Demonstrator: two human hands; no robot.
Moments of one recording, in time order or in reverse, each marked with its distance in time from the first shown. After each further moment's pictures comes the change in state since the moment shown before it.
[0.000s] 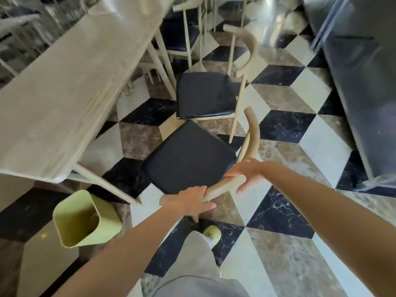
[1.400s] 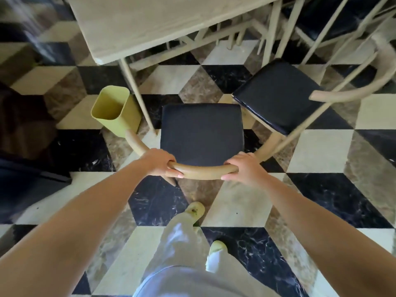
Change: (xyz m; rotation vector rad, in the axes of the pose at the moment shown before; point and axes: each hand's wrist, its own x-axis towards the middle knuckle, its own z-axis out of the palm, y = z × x) left_hand 0.057 0.085 0.009 -0.271 0.197 -0.606; right_hand 0.072 0.167 -0.034 -0.177 0.290 -0.593
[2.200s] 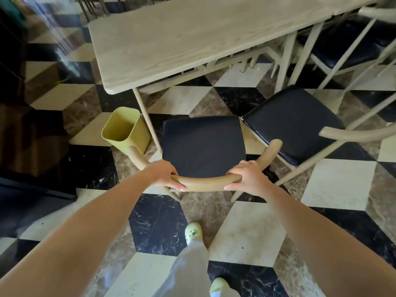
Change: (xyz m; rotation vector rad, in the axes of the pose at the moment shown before) left_hand 0.061 -0.025 -0.061 -0.165 -0.025 -0.132; right_hand 0.100 0.050 -0.040 0.087 0.027 -0.157
